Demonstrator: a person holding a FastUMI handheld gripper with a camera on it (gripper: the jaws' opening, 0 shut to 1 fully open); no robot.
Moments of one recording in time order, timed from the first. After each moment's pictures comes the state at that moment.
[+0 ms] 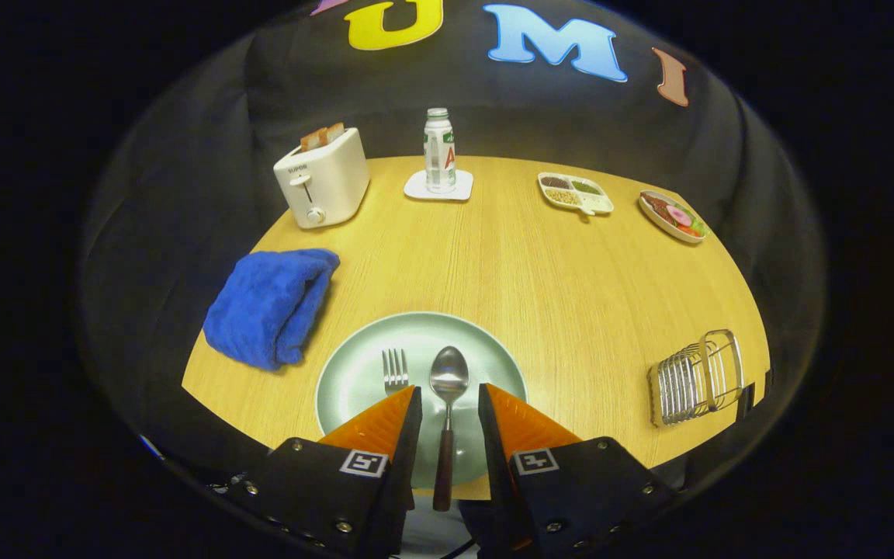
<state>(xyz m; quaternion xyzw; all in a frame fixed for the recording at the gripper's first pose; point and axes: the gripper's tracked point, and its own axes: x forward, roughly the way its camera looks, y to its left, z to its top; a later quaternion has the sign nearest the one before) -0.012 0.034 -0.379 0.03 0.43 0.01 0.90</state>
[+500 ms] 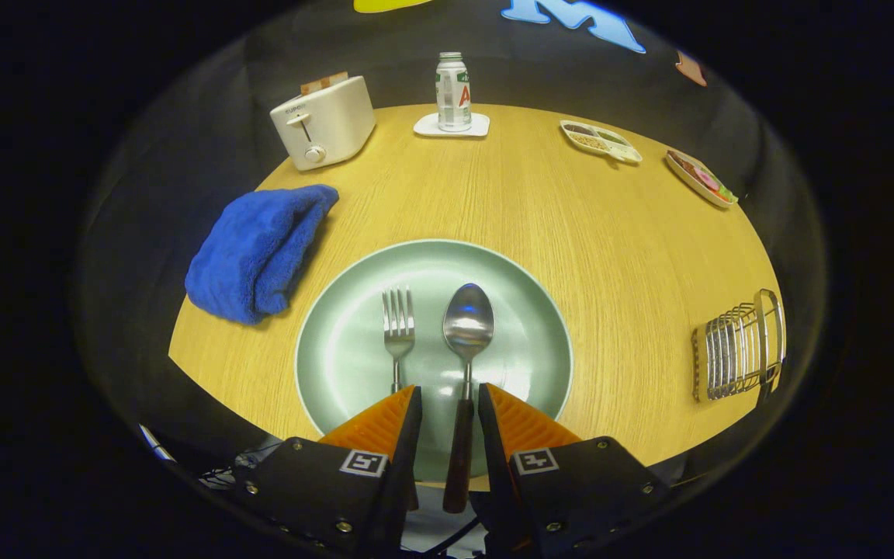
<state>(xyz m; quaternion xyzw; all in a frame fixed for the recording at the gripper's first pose) -0.027 0.029 -0.421 0.02 0.50 0.03 0.86</state>
